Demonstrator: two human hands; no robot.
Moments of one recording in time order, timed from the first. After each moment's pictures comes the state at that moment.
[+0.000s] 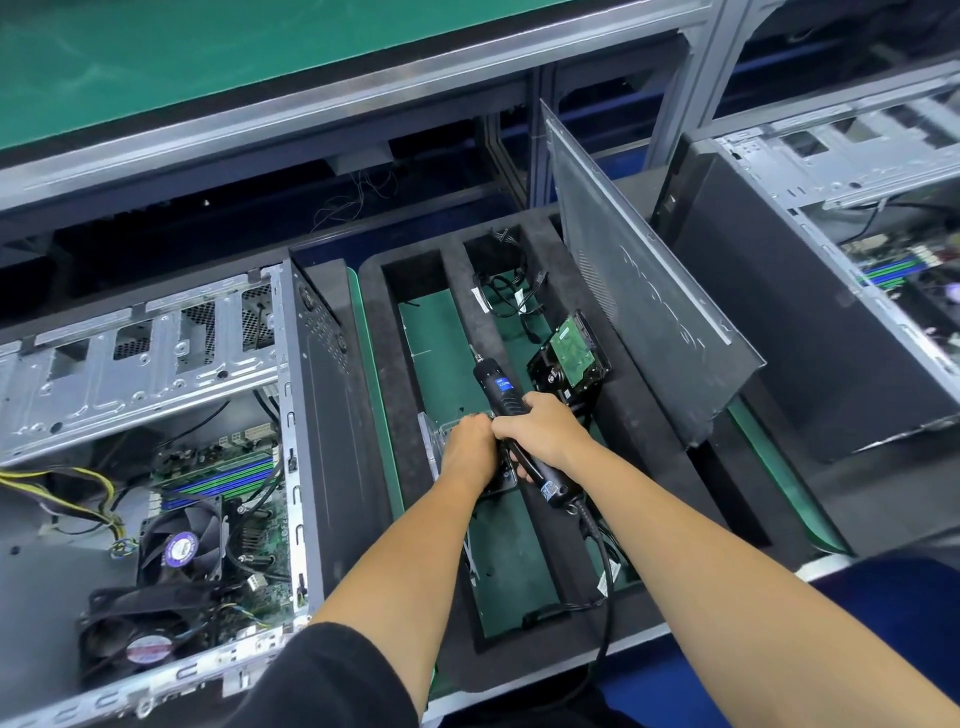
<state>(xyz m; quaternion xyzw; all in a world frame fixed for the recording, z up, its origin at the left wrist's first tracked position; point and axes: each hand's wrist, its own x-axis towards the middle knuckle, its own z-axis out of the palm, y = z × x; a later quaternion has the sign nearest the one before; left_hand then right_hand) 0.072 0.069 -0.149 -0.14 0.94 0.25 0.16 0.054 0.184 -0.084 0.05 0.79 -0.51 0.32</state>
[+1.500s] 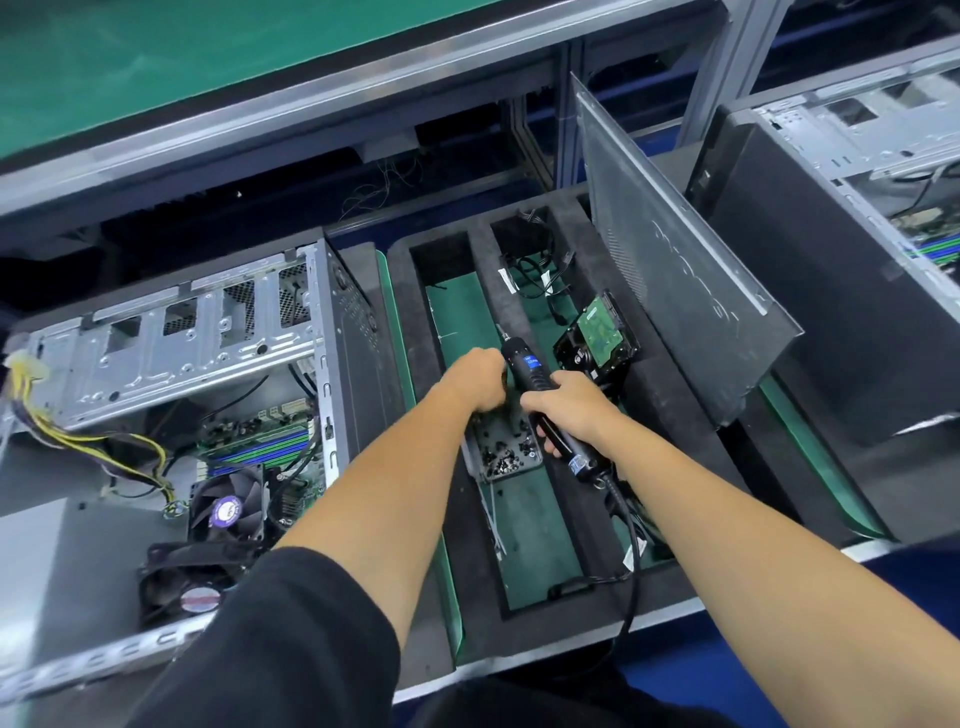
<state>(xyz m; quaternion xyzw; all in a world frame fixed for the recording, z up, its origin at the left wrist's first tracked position) 0.028 0.036 -0.094 -0.03 0.96 0.10 0.25 0.050 0.188 -0.092 0.04 0.77 -0.53 0.34</state>
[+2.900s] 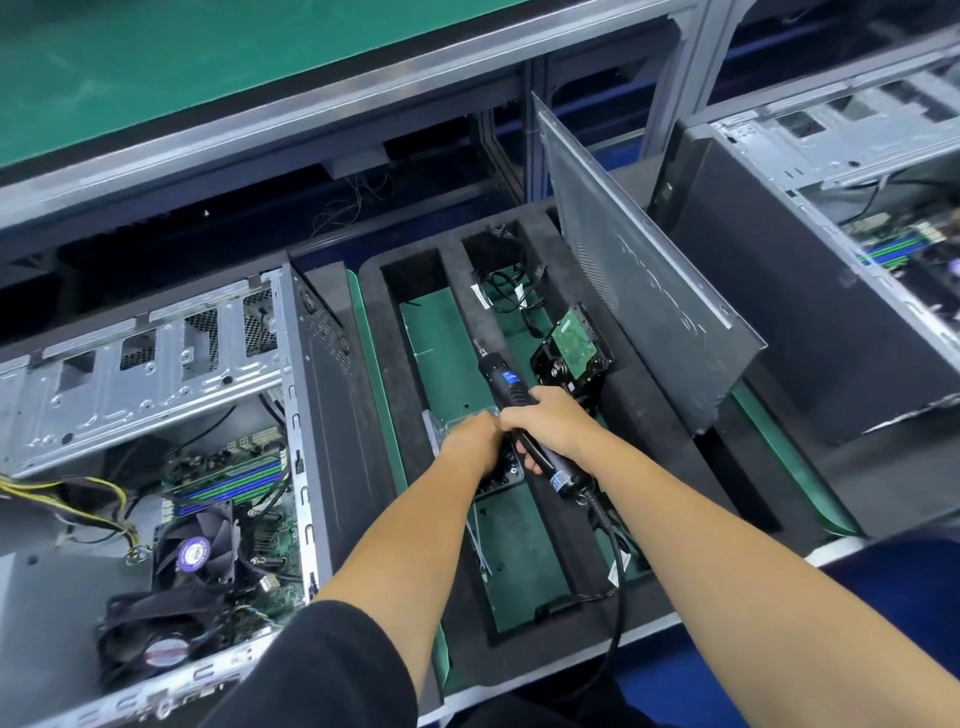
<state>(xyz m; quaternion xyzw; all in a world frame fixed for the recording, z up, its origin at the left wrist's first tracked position) 0.062 0.059 -0.150 -0.05 0.95 0.14 0.29 0.049 0.190 -0.095 0.06 0.74 -0.57 0.37</state>
